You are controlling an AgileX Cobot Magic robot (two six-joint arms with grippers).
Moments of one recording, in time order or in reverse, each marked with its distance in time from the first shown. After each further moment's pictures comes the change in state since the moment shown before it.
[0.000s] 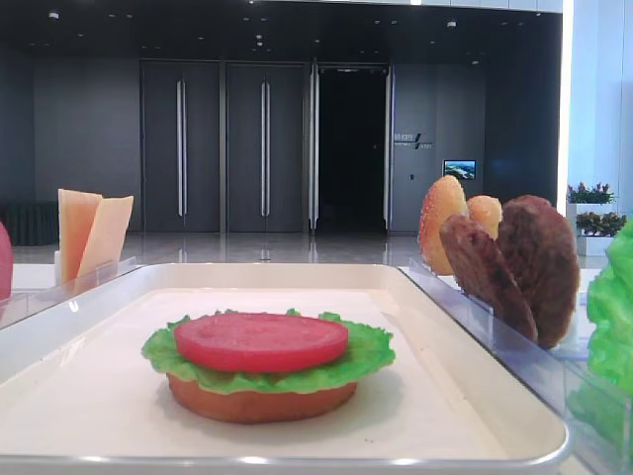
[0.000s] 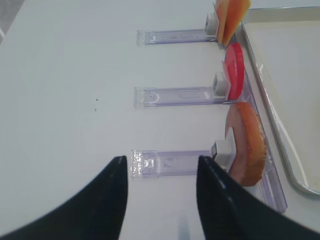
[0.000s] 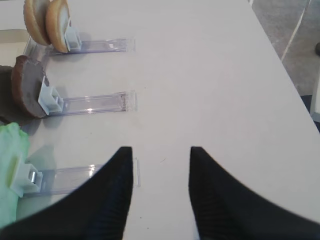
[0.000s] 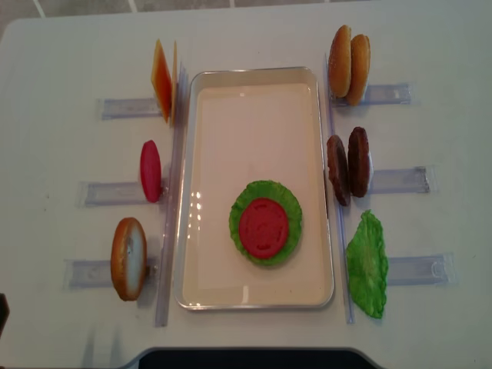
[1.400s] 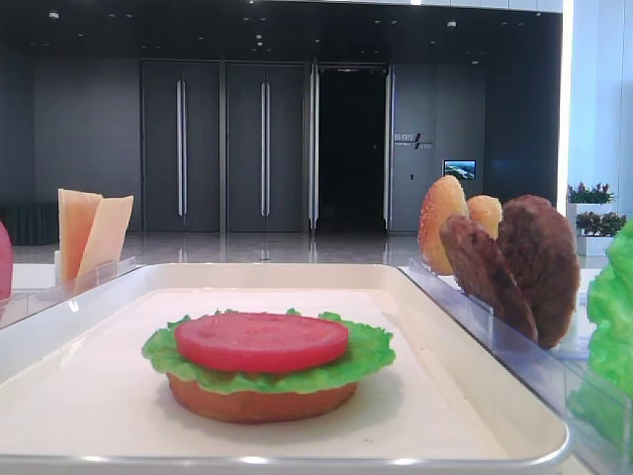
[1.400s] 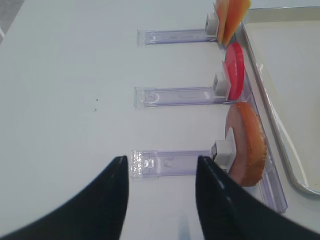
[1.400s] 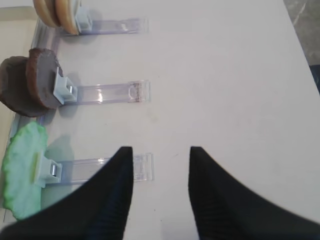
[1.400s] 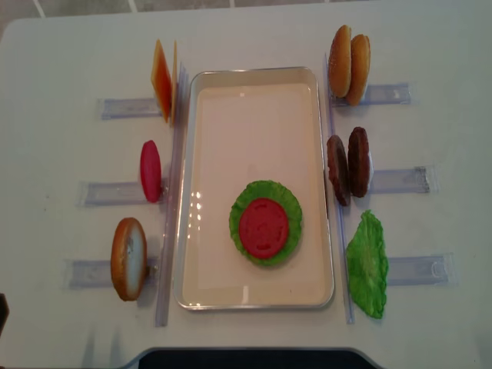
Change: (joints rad) left arm 0.000 0.000 0.000 0.000 0.000 0.000; right arm 0.000 0.388 -0.195 0.046 0.012 -0.028
